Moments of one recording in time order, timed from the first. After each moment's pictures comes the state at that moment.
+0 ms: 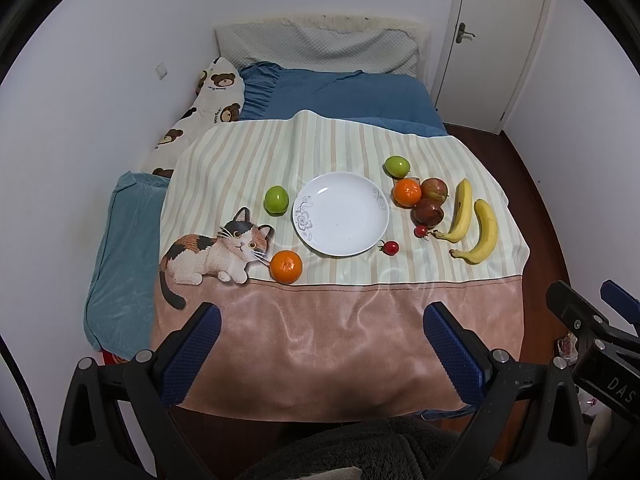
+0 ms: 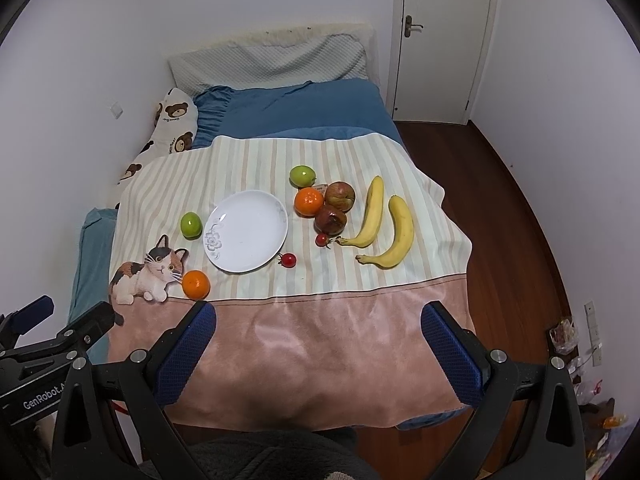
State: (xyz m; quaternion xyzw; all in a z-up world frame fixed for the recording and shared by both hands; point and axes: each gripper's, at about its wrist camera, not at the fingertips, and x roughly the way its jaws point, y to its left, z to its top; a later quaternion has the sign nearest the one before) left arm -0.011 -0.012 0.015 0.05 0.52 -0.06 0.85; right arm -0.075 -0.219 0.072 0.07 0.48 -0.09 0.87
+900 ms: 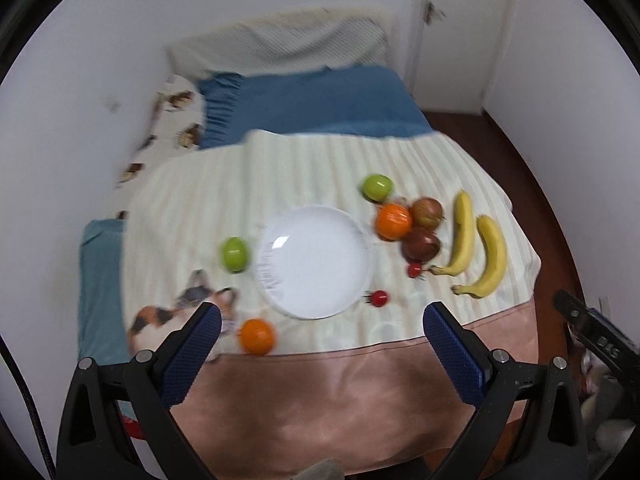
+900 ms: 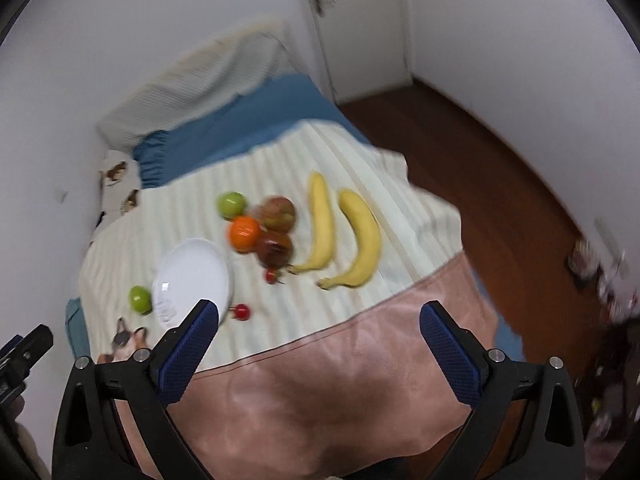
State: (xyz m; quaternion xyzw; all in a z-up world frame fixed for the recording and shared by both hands) left arm 0.142 -0.103 -0.046 0.10 0.53 -0.12 0.83; right arm -0.006 -0.334 -0.029 0.22 0.47 -0.18 0.84
